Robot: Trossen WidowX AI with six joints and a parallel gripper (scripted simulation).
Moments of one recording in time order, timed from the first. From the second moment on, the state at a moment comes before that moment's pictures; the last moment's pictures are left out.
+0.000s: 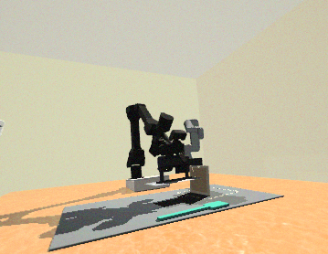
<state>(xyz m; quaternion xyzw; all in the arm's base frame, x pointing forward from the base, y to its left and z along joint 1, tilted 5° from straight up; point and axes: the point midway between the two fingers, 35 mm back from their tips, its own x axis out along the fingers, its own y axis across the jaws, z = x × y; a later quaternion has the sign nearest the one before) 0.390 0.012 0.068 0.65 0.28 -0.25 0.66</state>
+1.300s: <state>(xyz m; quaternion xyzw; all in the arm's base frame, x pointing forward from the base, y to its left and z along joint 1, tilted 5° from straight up) 0.391 0.002 0.056 0.65 0.28 -0.26 0.66</state>
